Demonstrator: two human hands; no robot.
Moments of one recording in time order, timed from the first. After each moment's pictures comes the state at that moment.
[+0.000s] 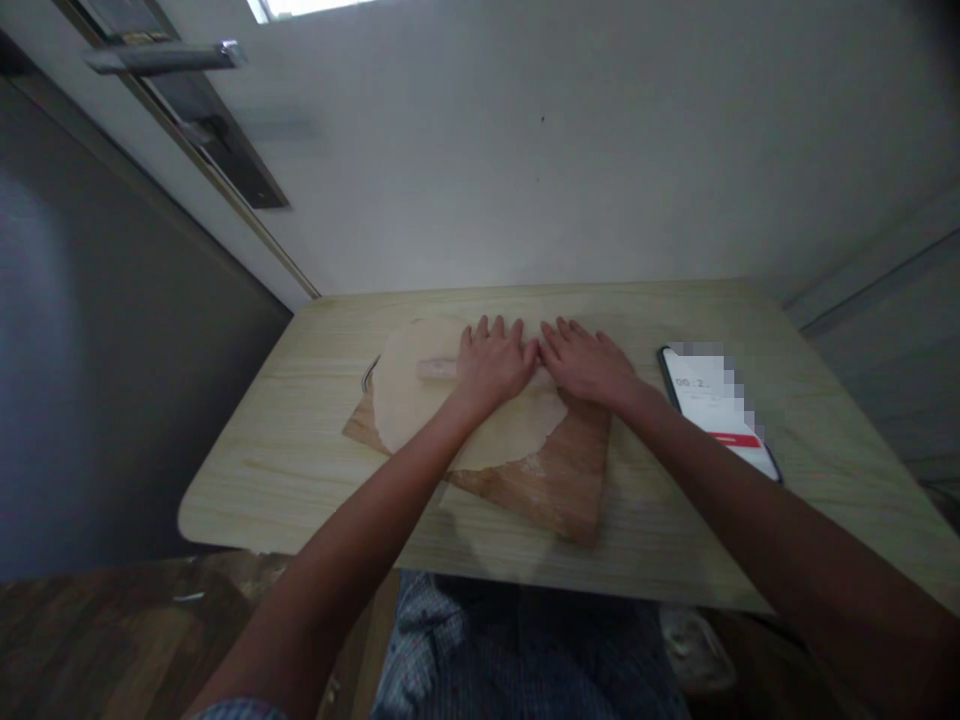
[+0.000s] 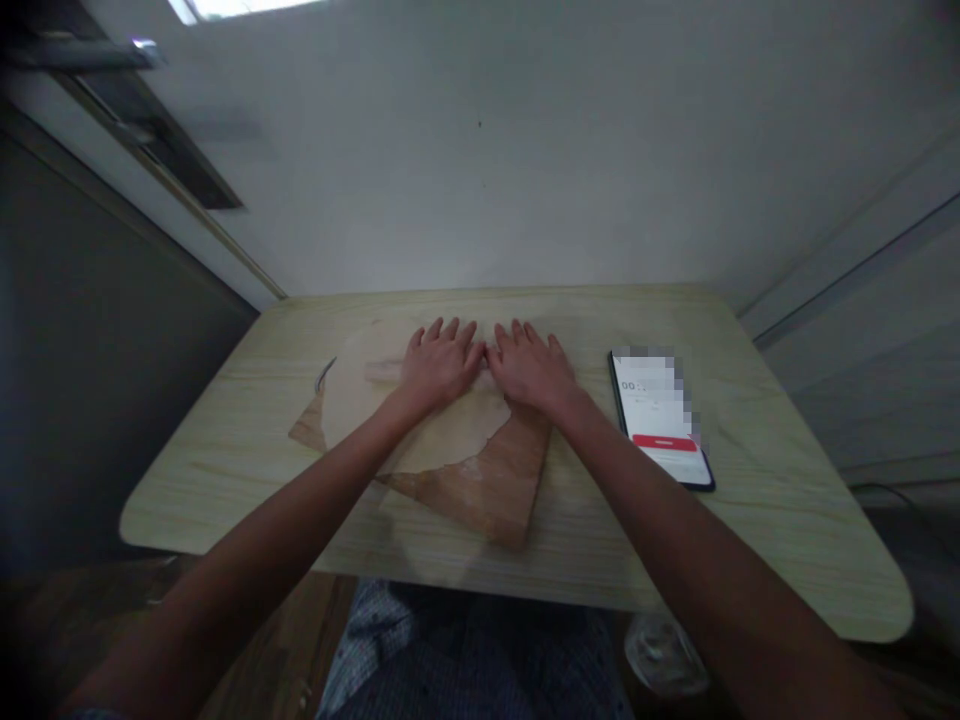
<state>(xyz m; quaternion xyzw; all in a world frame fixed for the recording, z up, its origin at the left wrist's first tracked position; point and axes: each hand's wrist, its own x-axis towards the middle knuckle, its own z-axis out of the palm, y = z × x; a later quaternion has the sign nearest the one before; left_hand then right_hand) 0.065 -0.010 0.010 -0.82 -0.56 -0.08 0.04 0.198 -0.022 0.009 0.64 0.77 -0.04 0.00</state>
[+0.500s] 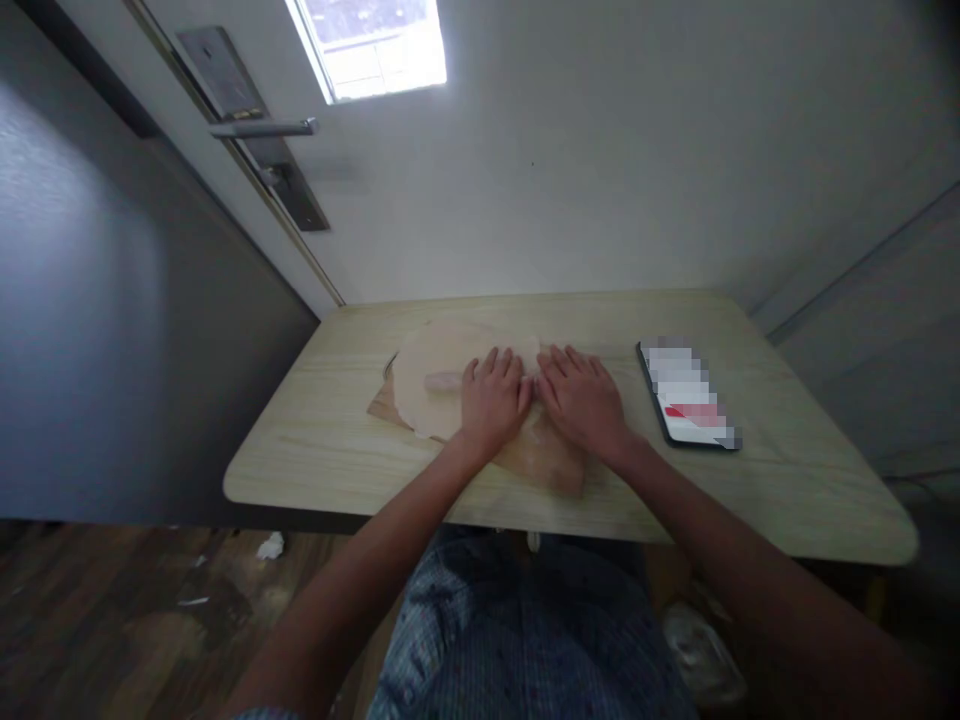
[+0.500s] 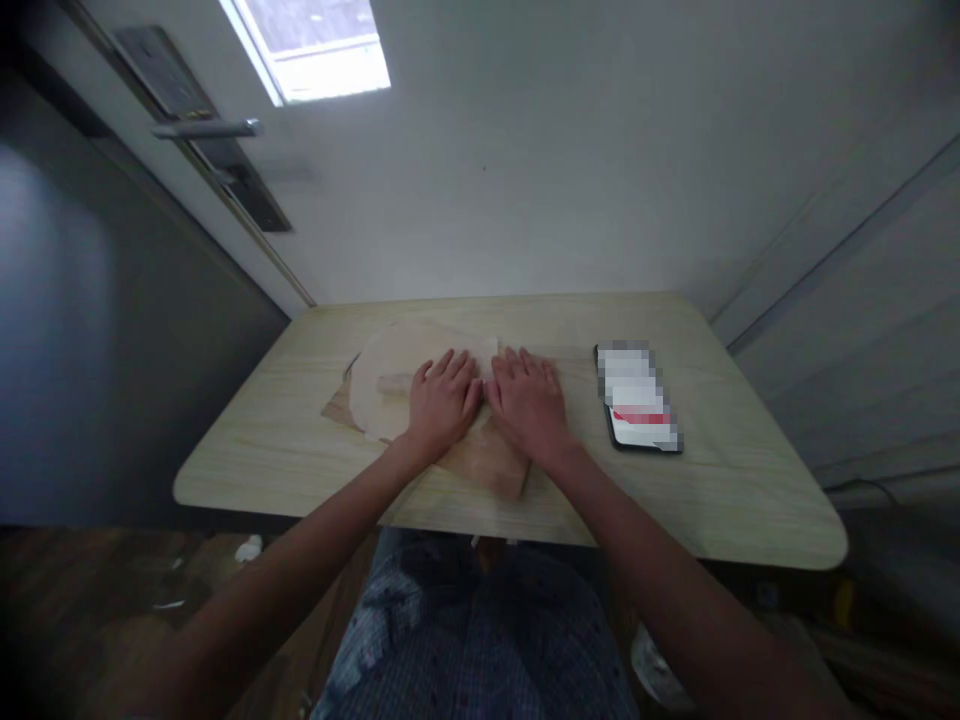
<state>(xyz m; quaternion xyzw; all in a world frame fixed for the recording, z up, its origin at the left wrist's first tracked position) 0.050 -0.083 0.004 -0.84 -0.53 -0.14 0.06 0.181 -0.096 0.002 0.64 0.76 0.05 -0.12</state>
